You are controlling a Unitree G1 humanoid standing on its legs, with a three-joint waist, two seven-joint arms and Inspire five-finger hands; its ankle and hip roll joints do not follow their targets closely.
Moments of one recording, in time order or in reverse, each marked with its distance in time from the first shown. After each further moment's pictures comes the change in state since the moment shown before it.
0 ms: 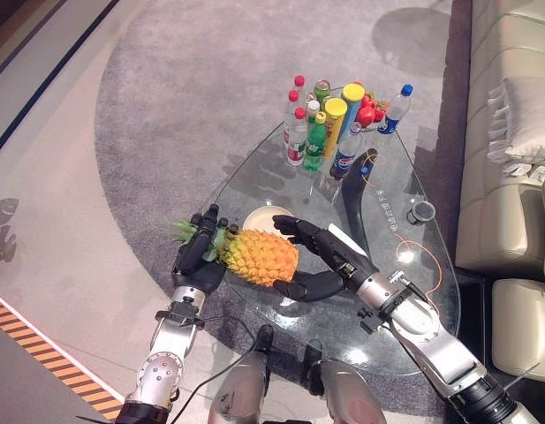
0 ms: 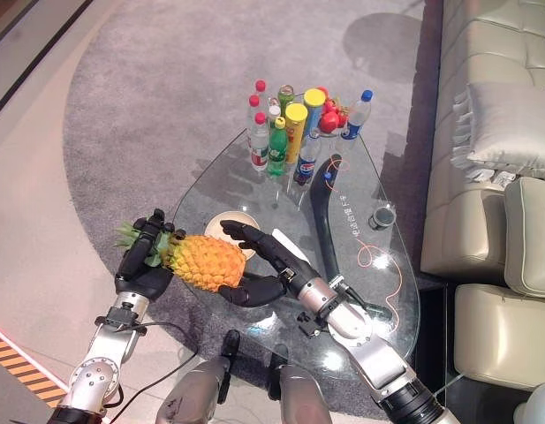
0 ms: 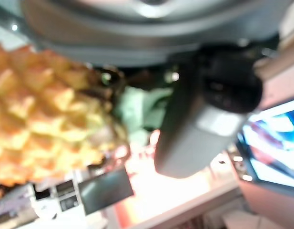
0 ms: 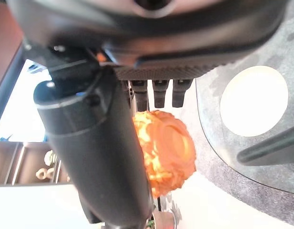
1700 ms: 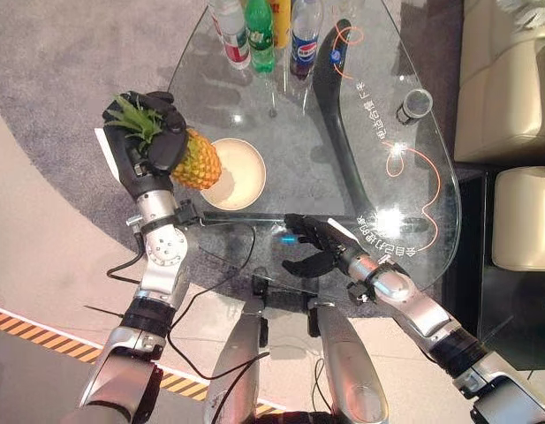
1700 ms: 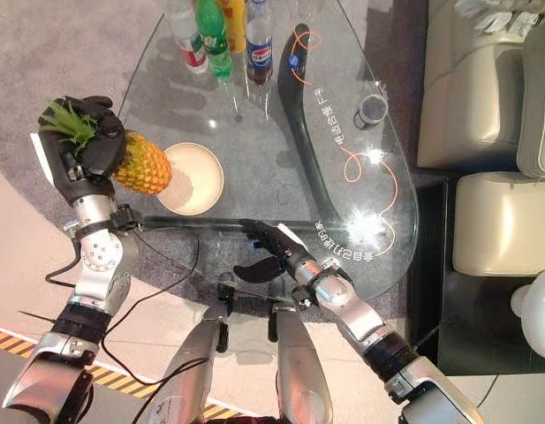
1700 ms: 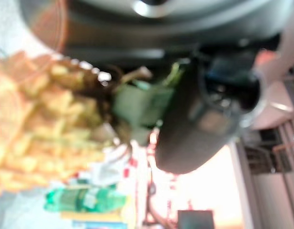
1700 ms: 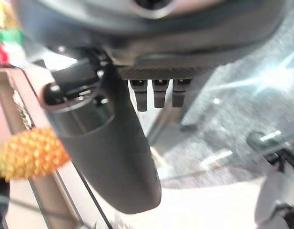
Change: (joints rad) left arm -0.638 0.111 -0.082 0.419 1.101 -0.511 0.822; right arm -0.353 -0.001 0.194 0.371 0.203 0.158 -0.051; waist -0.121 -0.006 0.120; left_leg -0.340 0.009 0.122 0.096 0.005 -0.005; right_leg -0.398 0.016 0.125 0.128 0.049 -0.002
